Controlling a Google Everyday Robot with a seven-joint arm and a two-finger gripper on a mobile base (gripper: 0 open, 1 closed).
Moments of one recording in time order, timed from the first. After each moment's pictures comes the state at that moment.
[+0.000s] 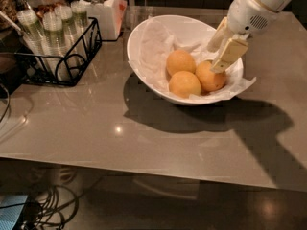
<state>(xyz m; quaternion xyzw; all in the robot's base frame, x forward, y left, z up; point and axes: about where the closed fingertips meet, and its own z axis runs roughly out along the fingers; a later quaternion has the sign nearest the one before) 0.577 -0.172 0.940 -0.66 0.72 0.08 0.19</state>
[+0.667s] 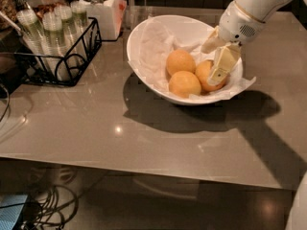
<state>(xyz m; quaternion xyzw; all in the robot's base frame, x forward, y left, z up) 0.587 -0.162 0.909 -0.66 0.72 0.12 0.17</state>
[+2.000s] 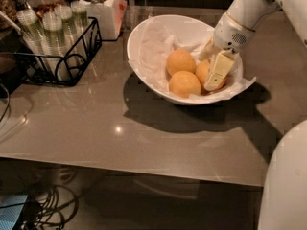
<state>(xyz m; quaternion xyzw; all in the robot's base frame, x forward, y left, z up) 0.603 -0.164 0.873 -0.66 0.72 0.15 0.13</state>
